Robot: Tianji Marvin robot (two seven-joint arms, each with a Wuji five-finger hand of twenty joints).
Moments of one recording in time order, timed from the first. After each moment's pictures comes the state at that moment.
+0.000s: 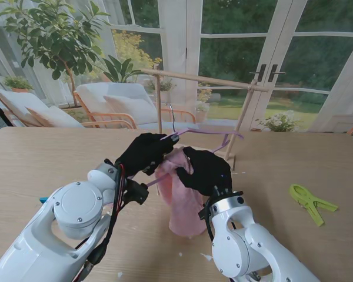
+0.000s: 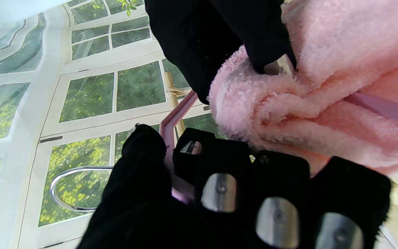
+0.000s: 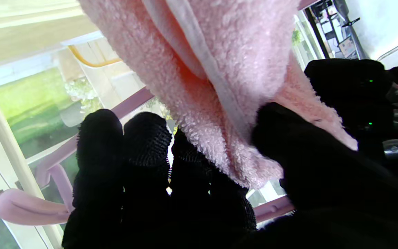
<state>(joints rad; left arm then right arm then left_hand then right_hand) 1.52 -1.17 -1.14 -2.06 -0.09 0.41 -0.03 -1.66 -1.14 1.01 -1.99 -0.84 0.32 -0.28 0.97 -0.04 -0.01 -0.08 0.85 0.18 1.25 1.50 1.30 0.14 1.43 1.13 1.23 0.28 1.74 0.99 1.02 0.62 1.80 1.30 0.44 -0.49 0.89 -0.14 0.64 -0.08 0.78 0.56 0.92 -0.06 1.18 0.78 0.93 0.05 1.32 0.70 0.64 0.10 1.58 0.14</state>
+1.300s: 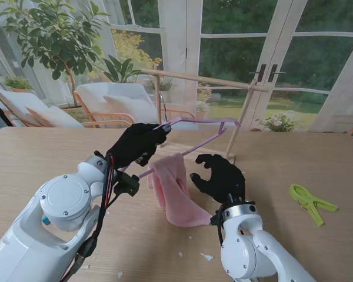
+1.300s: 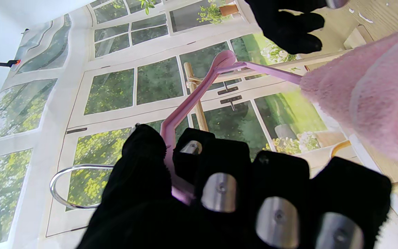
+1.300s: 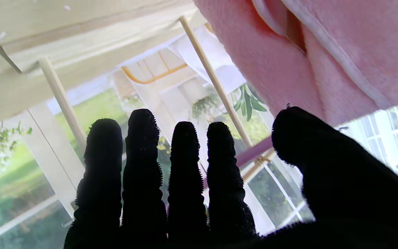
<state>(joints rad) 1.51 -1.16 -1.20 -2.06 -0.12 0.35 -0.08 -1.72 -1.16 1.09 -1.91 -0.75 0.33 -0.34 0.97 -0.04 -0.01 -0.08 0.85 0.18 1.25 1.50 1.30 0.14 1.43 1.13 1.23 0.28 1.74 0.99 1.02 0.63 1.80 1.30 0.34 -0.48 0.86 -0.09 0.54 -0.05 0.50 0.60 0.57 0.01 0.84 0.51 0.59 0.10 0.84 0.56 0.38 0.12 1.32 0.14</state>
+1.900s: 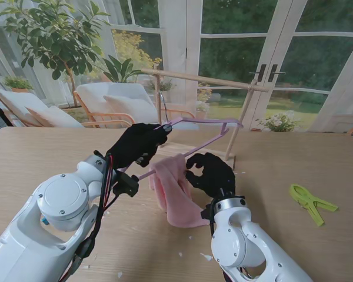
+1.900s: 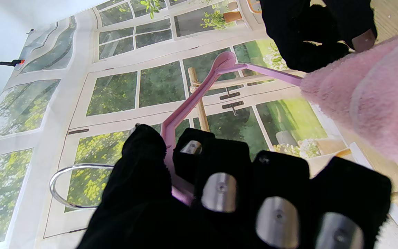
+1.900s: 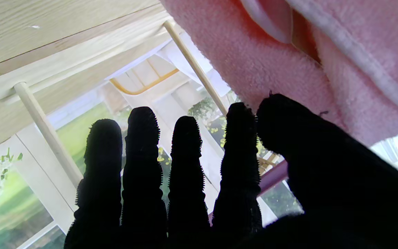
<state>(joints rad) 1.51 -1.16 -1.21 -2.07 -0.15 0.37 -0.10 -1.62 -1.19 1.02 -1.81 -0.62 0.31 -0.40 0.97 -0.04 -0.01 -0.08 0.85 0.18 1.25 1.50 1.30 0.14 1.43 1.13 1.23 0.28 1.74 0.99 1.02 0.63 1.80 1.30 0.46 -0.59 0.91 -0.14 0.72 -0.30 0.87 0.56 0.65 -0.01 0.91 0.57 0.62 0.10 0.91 0.58 0.38 0.11 1.30 0.14</state>
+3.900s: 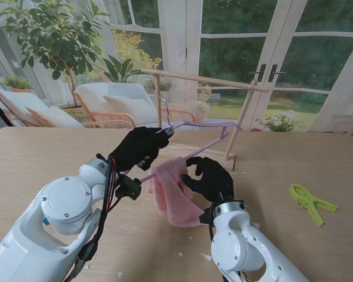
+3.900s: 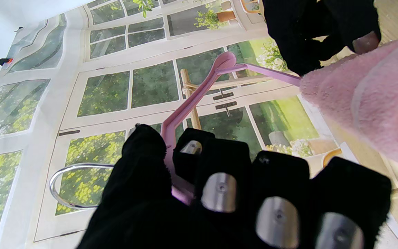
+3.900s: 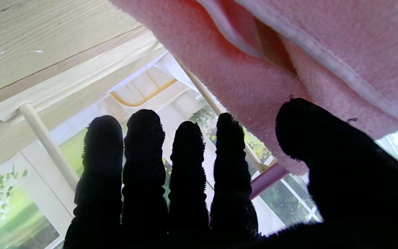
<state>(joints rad) 1.52 -1.16 -1.19 -2.08 -0.14 0.40 -0.07 -1.64 -1.20 1.02 -1.80 -0.58 0.28 -0.41 0.97 -0.04 -0.01 -0.08 0.85 0.18 1.25 1.50 1.31 0.14 1.43 1.13 1.23 0.28 1.74 0.99 1.02 0.63 1.80 1.30 0.34 -0.57 0.89 -0.04 0.65 -0.17 0.52 0.55 0.64 -0.02 1.10 0.81 0.70 0.08 1.19 0.72 0.45 0.11 1.45 0.14</state>
